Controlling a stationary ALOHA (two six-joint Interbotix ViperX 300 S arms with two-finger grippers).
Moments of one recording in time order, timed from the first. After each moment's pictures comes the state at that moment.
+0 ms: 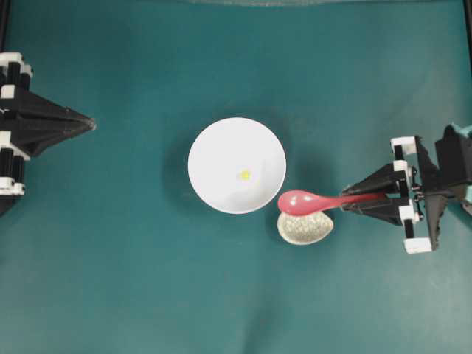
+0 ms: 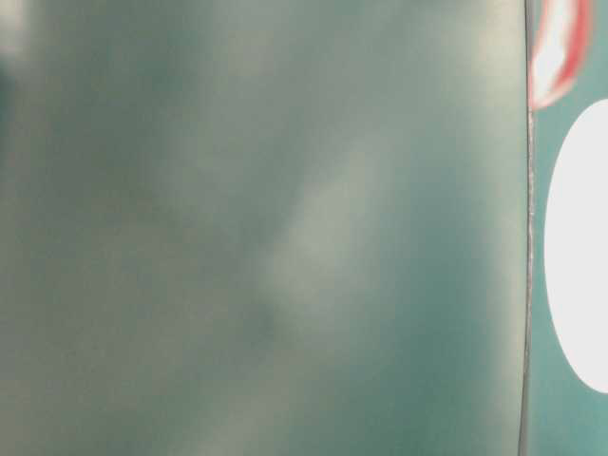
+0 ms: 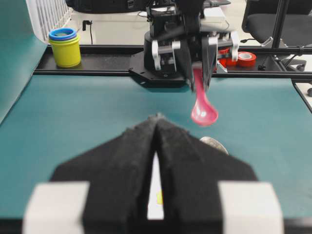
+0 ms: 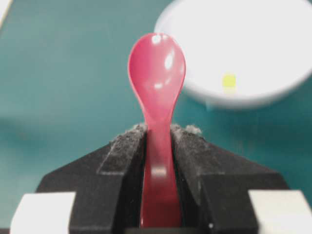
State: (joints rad) left arm 0.04 -0.95 1.17 0.02 -0.29 0.01; right arm 0.30 -0.50 1.26 0.50 -0.55 -0.20
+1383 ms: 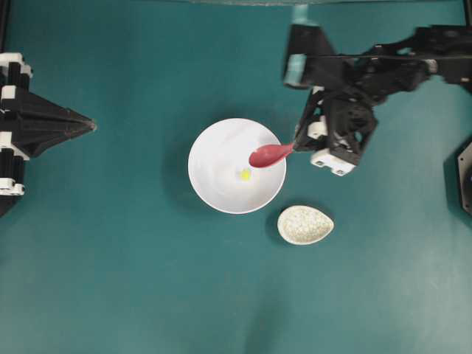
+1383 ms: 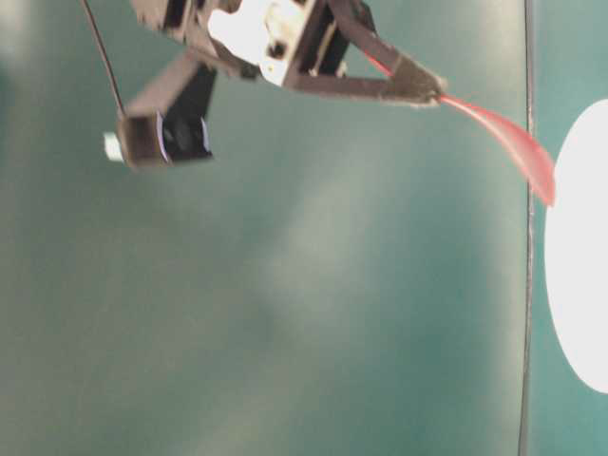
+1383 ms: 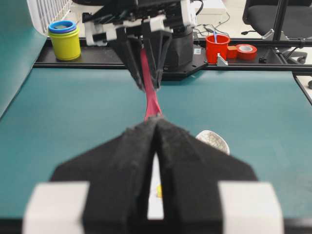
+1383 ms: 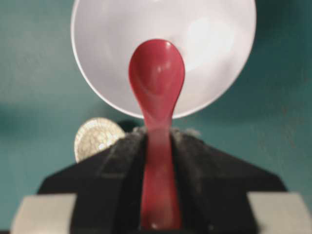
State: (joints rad) left arm 0.04 -0.96 1.16 0.02 -0.25 0.01; right arm -0.25 -0.15 0.45 0.43 0.85 -0.19
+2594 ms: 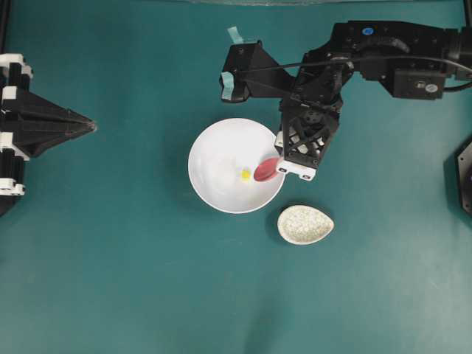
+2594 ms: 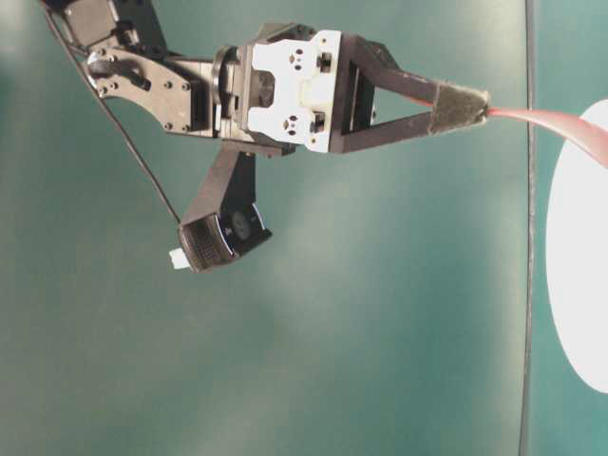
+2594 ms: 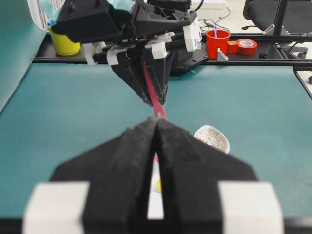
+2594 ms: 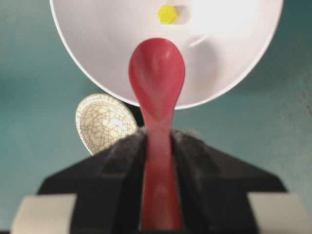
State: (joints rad) left arm 0.04 -0.96 1.16 0.02 -0.23 0.02; right arm -0.21 0.07 0.20 0.33 1.16 -0.04
